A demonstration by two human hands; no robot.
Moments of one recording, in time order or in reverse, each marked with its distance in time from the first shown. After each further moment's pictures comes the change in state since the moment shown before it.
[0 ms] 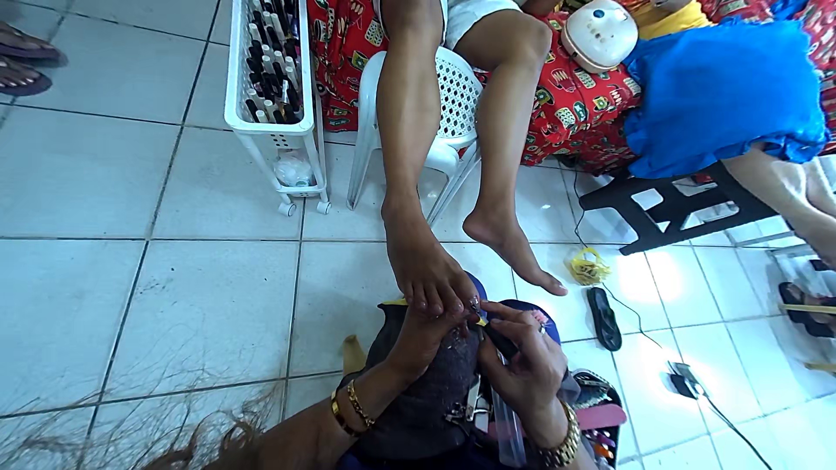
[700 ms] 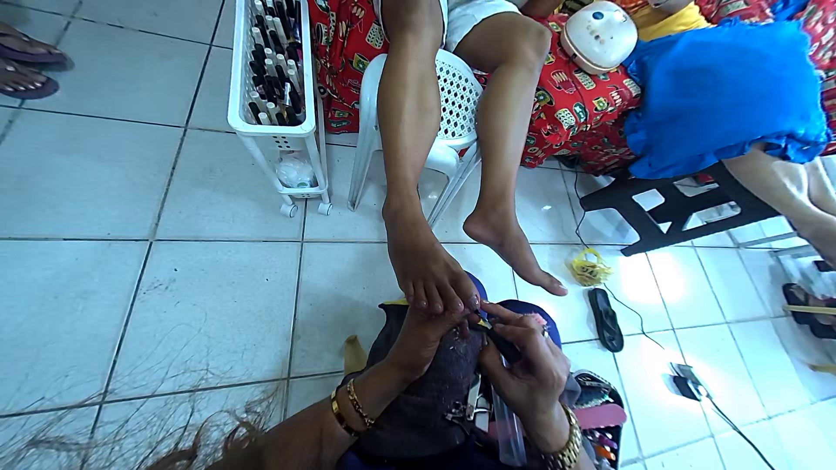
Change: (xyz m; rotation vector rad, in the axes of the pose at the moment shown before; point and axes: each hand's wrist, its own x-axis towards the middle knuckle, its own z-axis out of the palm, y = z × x) left_hand 0.000 0.000 -0.003 -0.056 -0.043 -0.050; right_hand -0.003 -0.002 -0.003 0.037 0.012 0.009
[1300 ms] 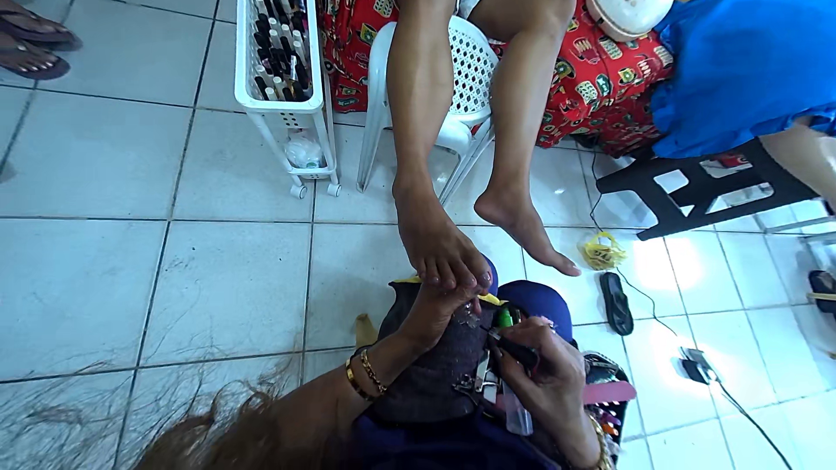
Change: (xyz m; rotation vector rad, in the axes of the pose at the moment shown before) left_hand 0.003 -0.001 -0.001 -0.003 -0.028 -0.015; right_hand -0.026 -0.010 -0.026 0.192 -0.187 0.148
